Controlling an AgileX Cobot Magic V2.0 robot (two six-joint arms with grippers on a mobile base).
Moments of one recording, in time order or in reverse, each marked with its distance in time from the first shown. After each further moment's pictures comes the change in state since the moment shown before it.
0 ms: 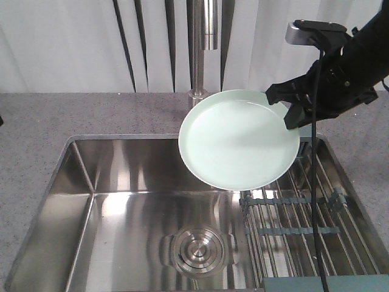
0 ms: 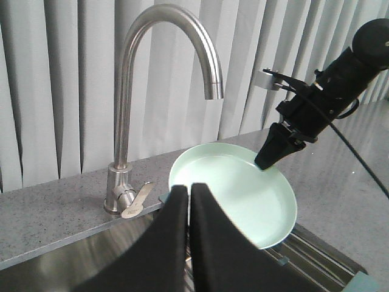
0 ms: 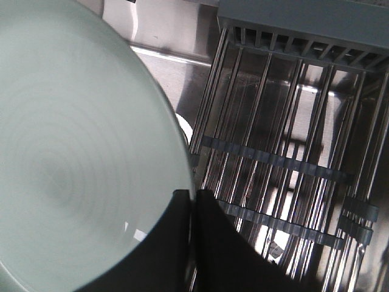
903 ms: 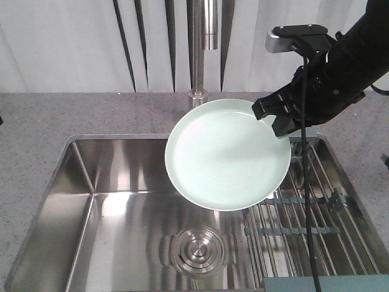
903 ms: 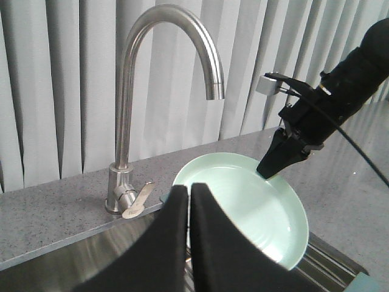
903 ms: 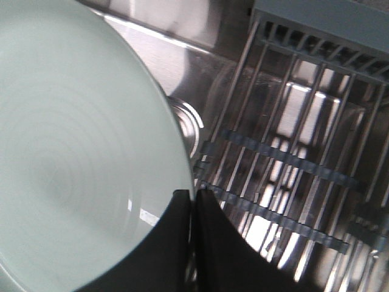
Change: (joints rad) left arm 0.000 0.000 0.000 0.000 0.003 0.000; right arm 0.097 -0.030 0.019 -0.029 0.007 -0.030
